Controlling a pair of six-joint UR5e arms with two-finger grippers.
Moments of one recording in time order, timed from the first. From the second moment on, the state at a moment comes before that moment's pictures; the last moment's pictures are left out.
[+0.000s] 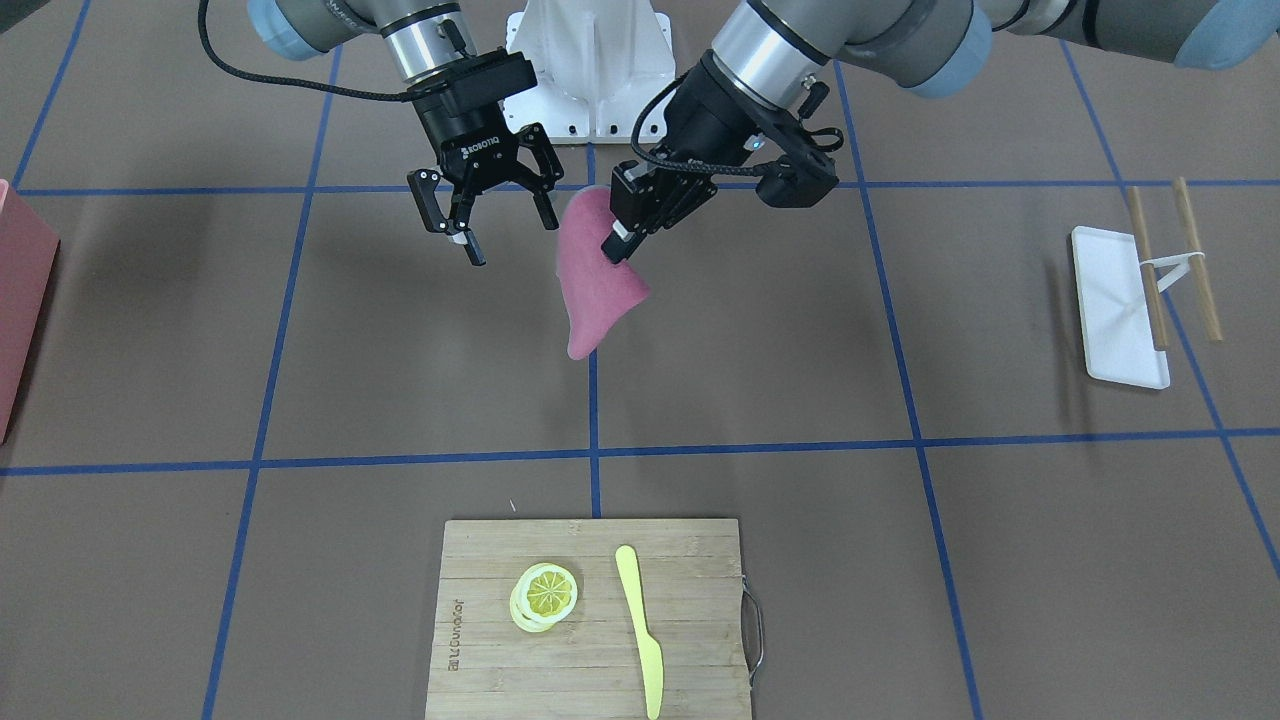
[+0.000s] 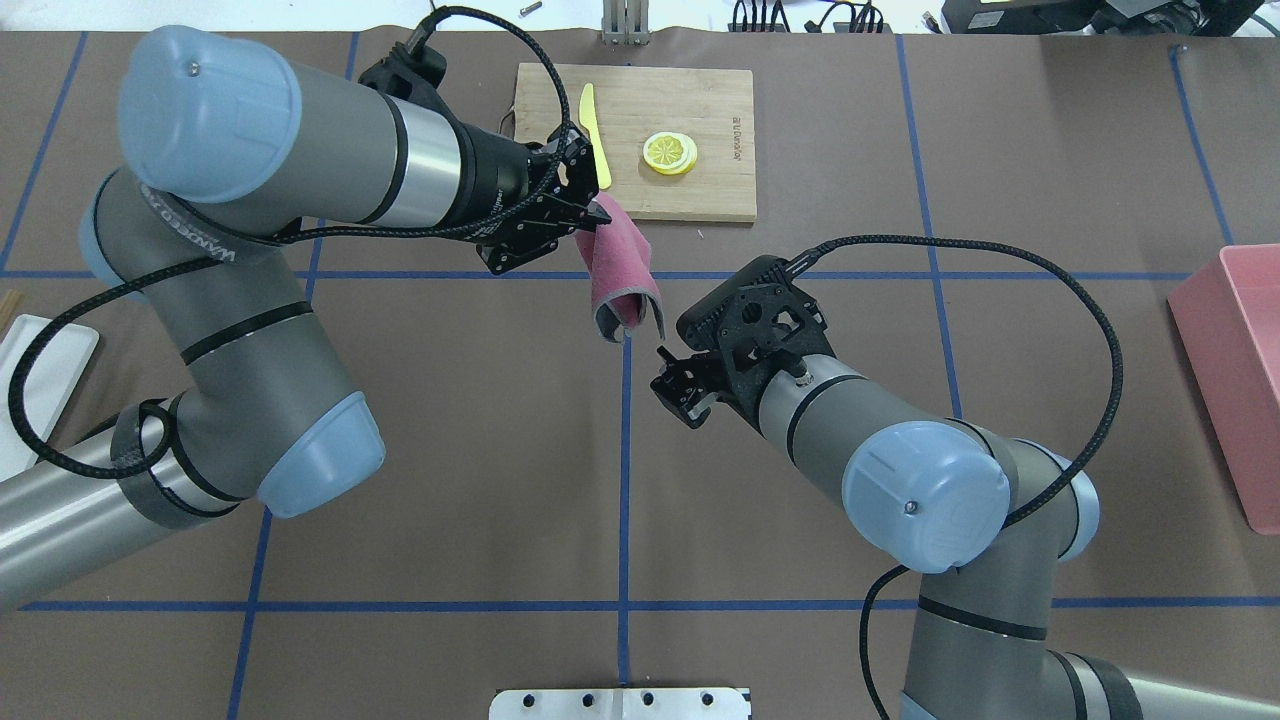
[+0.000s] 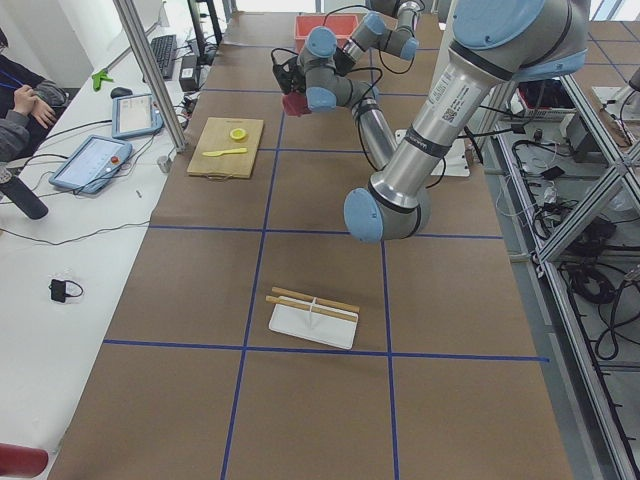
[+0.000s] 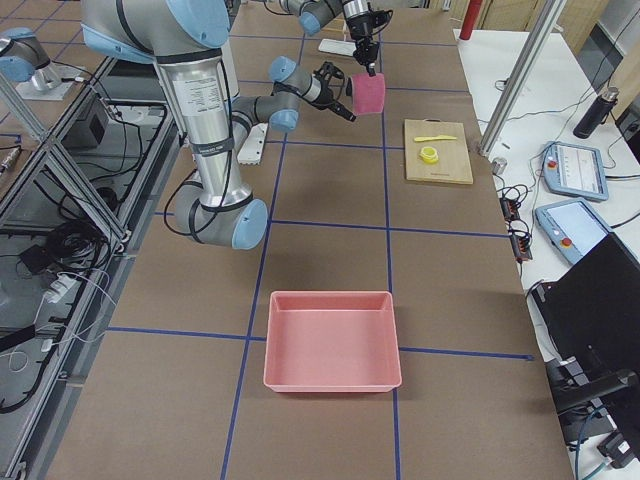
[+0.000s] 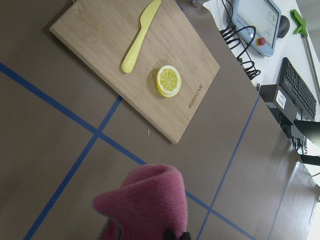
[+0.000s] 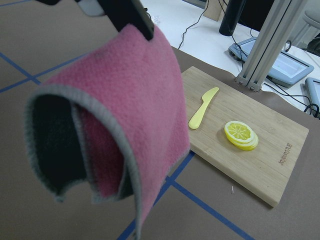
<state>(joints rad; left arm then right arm) -0.67 -2.25 -1.84 -2.06 -1.91 -2.00 0.33 -1.17 1.99 -1.13 1.17 0.59</state>
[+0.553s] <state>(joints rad) -0.64 -2.29 -1.85 -2.06 -1.91 -2.08 0.32 -1.15 1.99 -1.13 1.17 0.59</state>
